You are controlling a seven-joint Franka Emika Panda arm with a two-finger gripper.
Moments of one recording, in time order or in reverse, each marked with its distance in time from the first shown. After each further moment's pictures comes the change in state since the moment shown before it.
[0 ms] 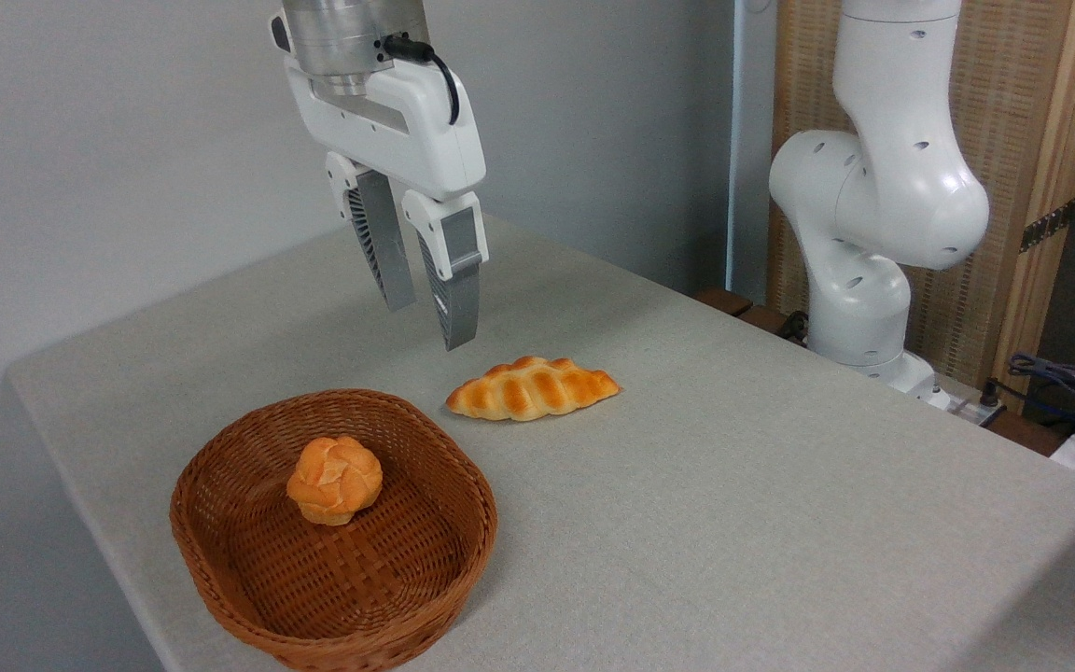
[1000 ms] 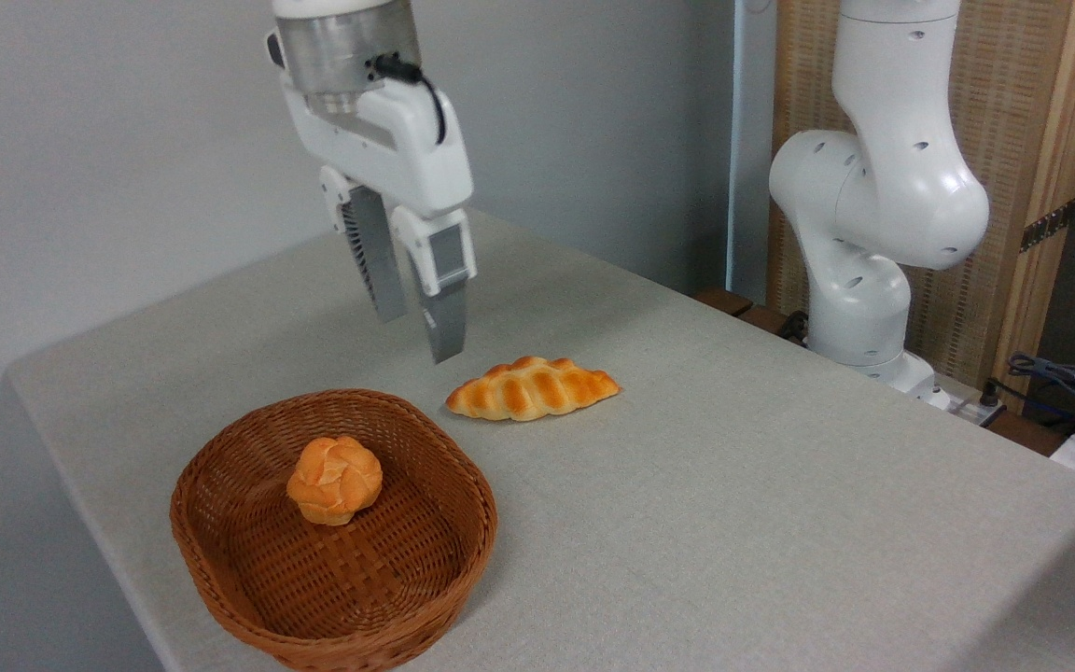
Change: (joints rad) arm -0.001 0.012 -0.030 -0.044 0.000 0.078 0.000
